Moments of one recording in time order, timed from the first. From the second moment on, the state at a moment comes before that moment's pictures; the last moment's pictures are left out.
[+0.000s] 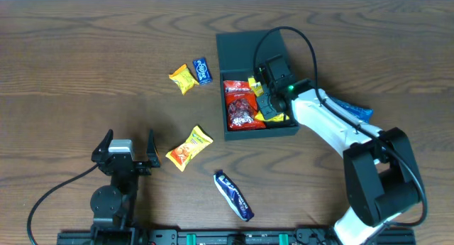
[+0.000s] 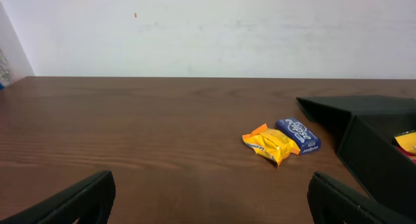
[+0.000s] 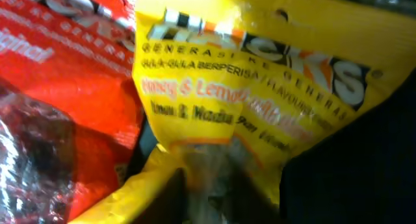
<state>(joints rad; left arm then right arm) -0.06 0.01 0.02 -0.11 -0.04 -0.02 0.43 1.82 1.15 -0.54 0.12 -0.01</state>
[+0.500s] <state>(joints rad) -0.06 0.01 0.02 -0.11 -0.03 -0.02 0.55 1.35 1.13 -0.77 0.21 -0.19</state>
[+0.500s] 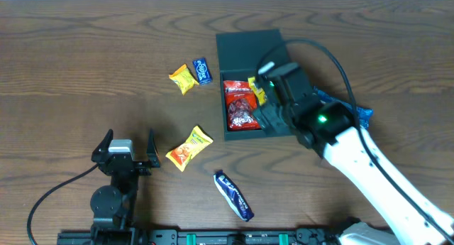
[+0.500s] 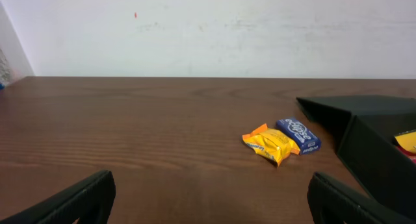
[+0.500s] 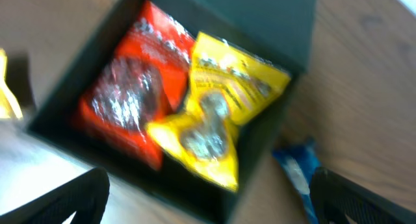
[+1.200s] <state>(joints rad) -0.06 0.01 0.02 -0.11 -0.04 -0.02 -0.04 1.48 1.13 -1.00 0.04 -0.89</state>
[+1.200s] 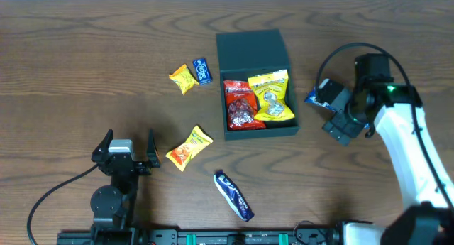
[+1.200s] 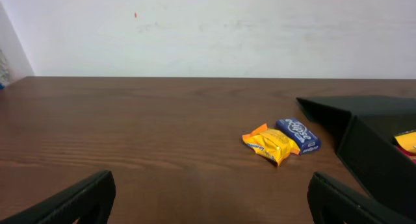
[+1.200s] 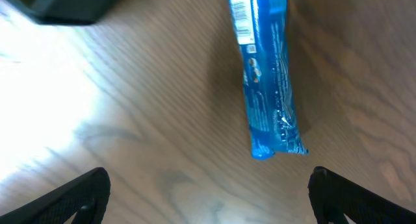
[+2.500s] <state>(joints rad) -0.06 0.01 0.02 -0.11 -0.04 -0.02 -0.20 1.86 1.13 -0.63 -0.19 -1.12</state>
